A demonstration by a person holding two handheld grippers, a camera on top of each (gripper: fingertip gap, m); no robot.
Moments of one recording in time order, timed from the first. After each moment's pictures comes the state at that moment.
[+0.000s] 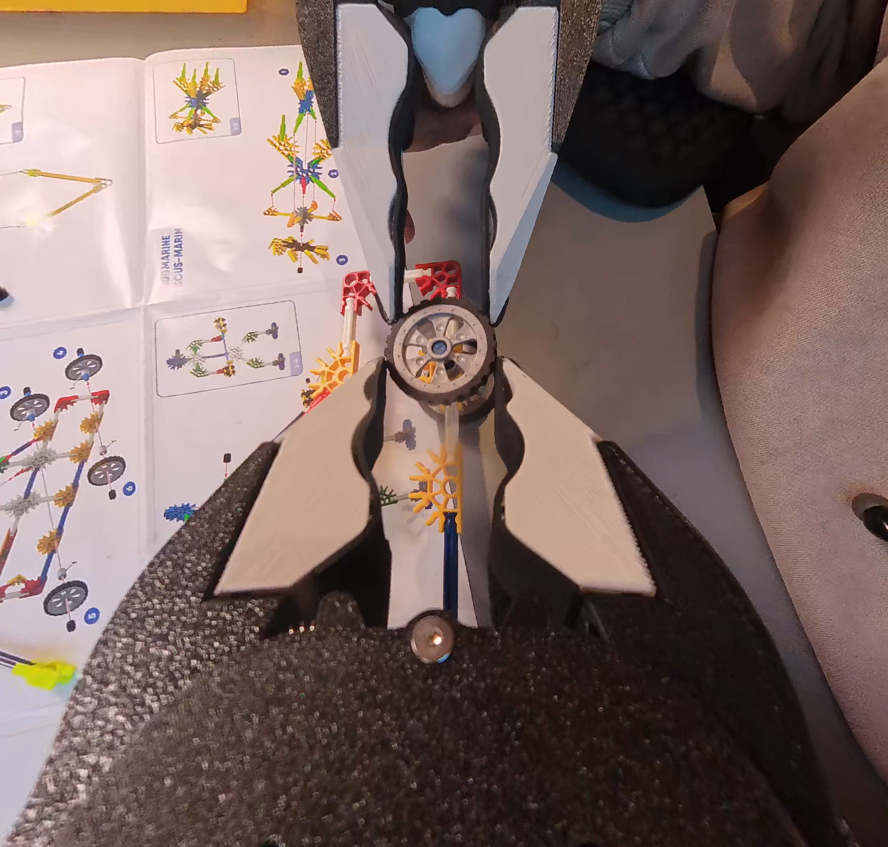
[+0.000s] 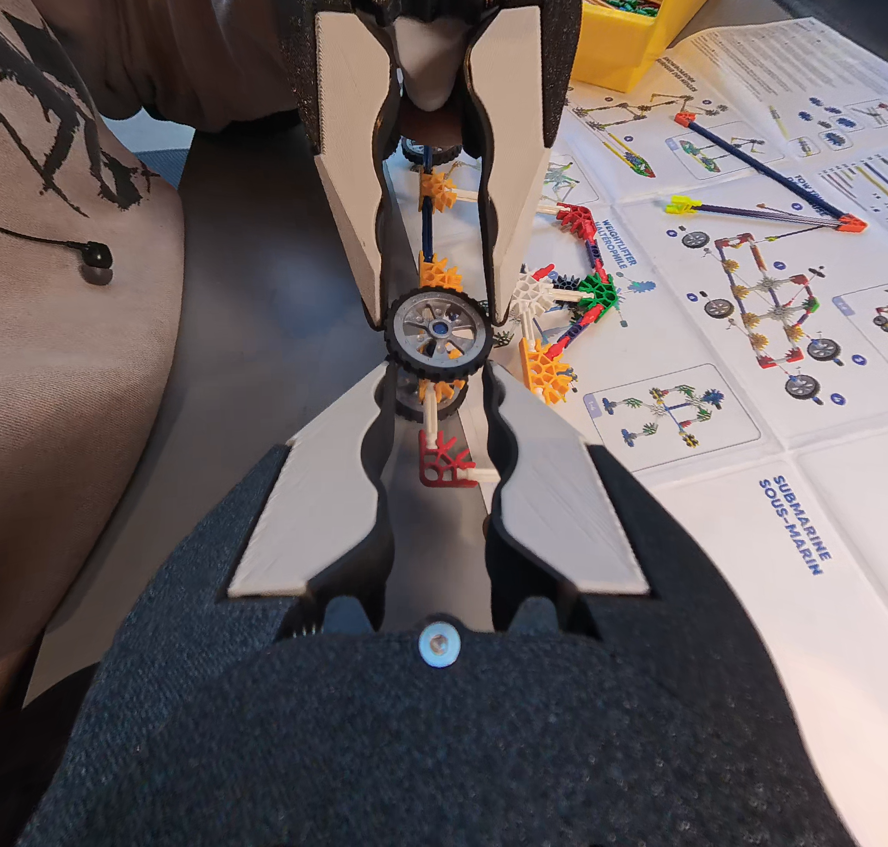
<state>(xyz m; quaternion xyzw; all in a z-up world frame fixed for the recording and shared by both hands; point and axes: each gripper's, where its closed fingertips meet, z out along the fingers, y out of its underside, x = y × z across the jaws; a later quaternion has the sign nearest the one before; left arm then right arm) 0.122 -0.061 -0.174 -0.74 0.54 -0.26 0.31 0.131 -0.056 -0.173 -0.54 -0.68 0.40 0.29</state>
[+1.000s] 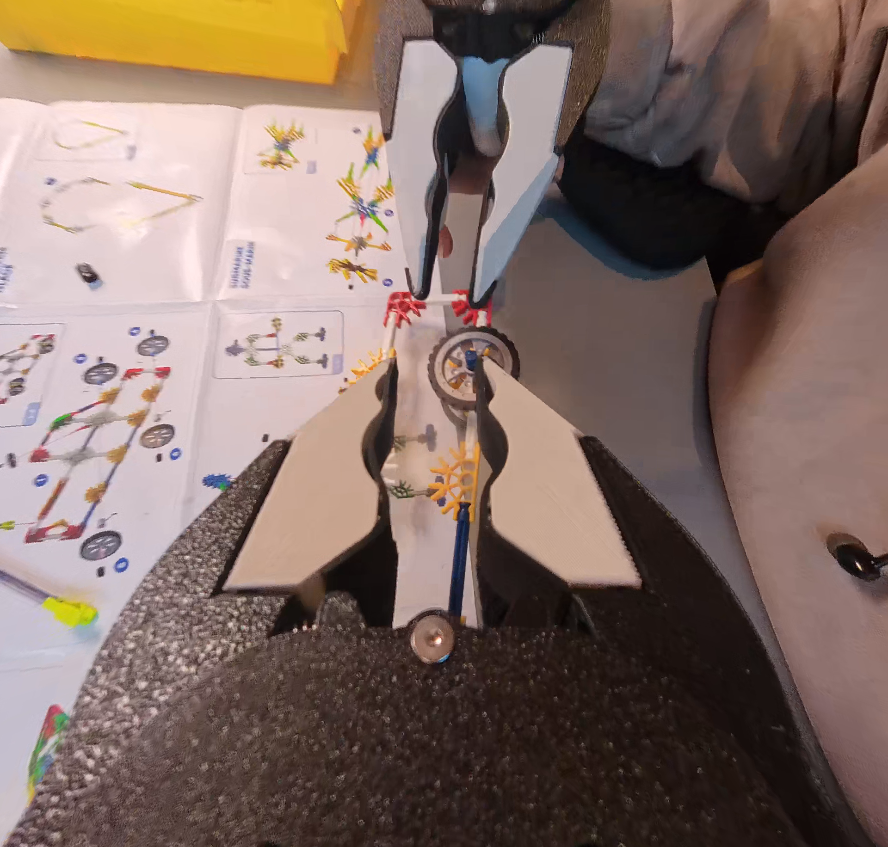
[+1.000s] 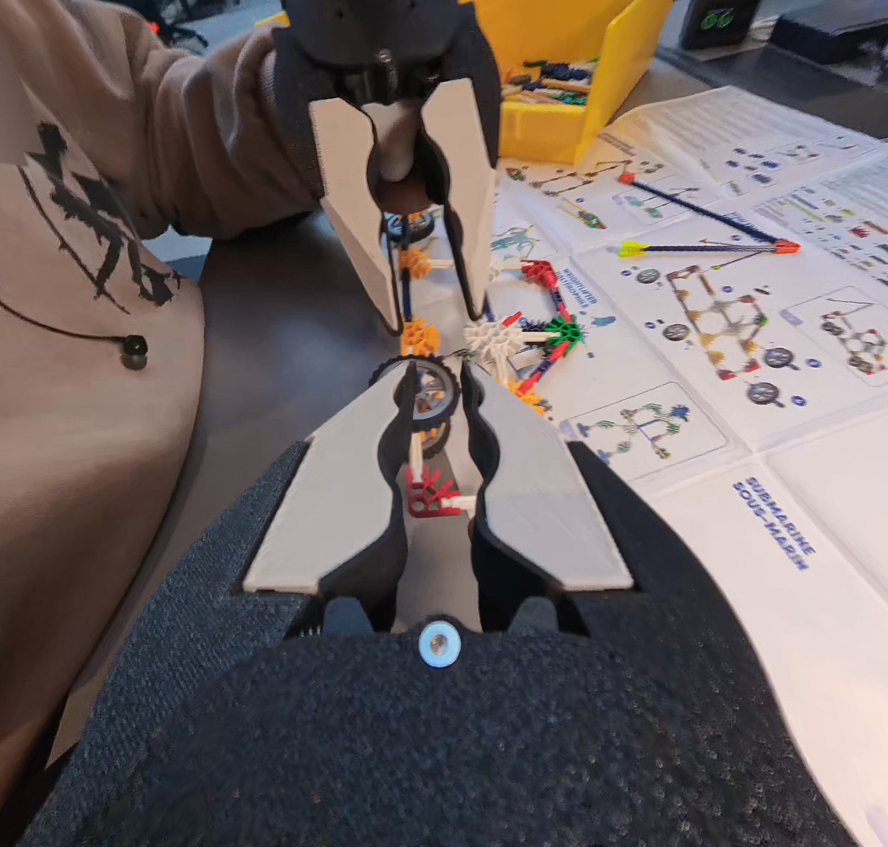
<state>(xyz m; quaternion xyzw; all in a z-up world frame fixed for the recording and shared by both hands) 0.109 -0.051 -0.154 -0.75 0.48 -0.28 0.36 0.126 -0.042 -0.147 -0.56 -0.61 0.46 0.32</state>
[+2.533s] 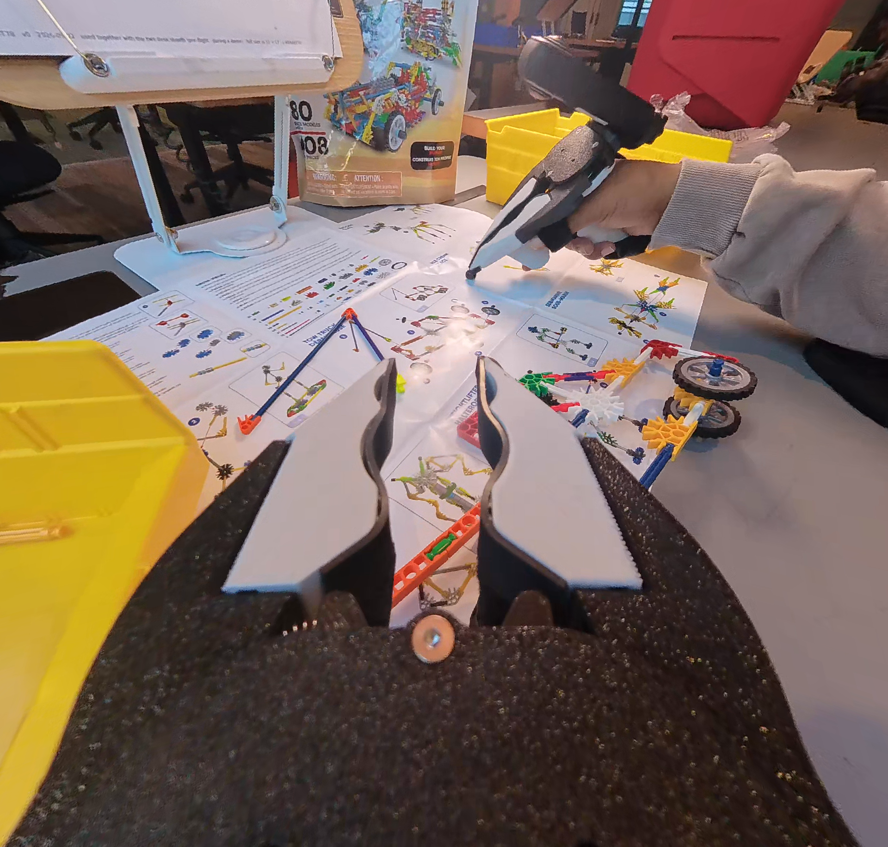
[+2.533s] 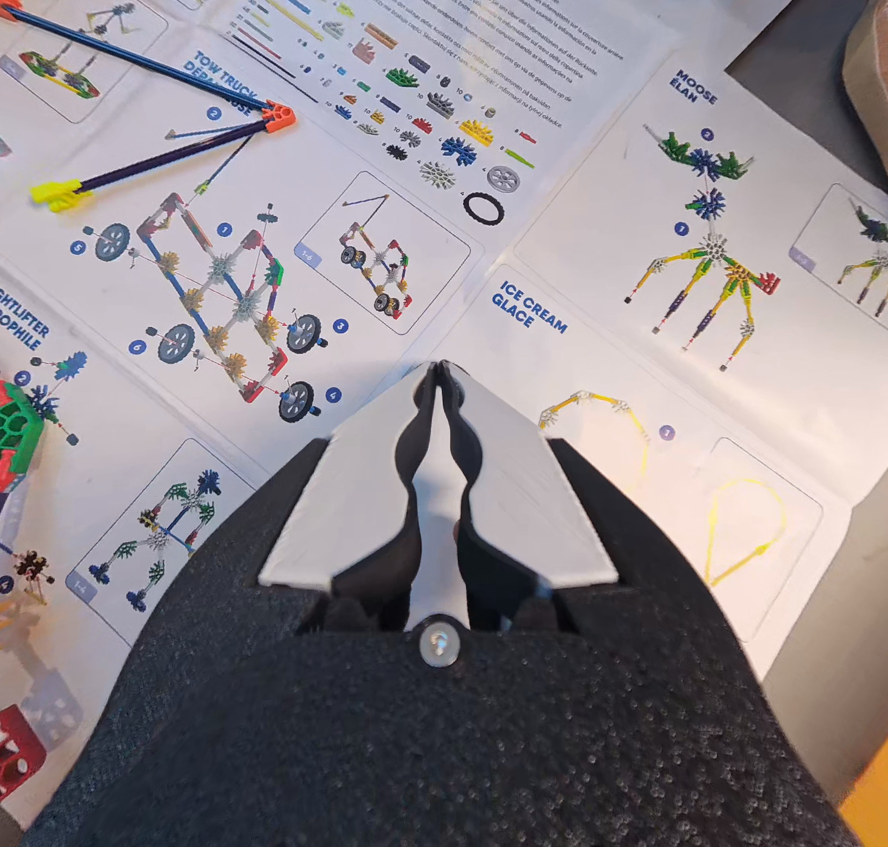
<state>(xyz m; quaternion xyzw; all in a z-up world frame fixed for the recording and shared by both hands) -0.064 -0.025 -0.123 -0.76 0.18 -0.18 0.60 0.088 0.186 -0.211 -0.78 -0.51 0.18 0.31</state>
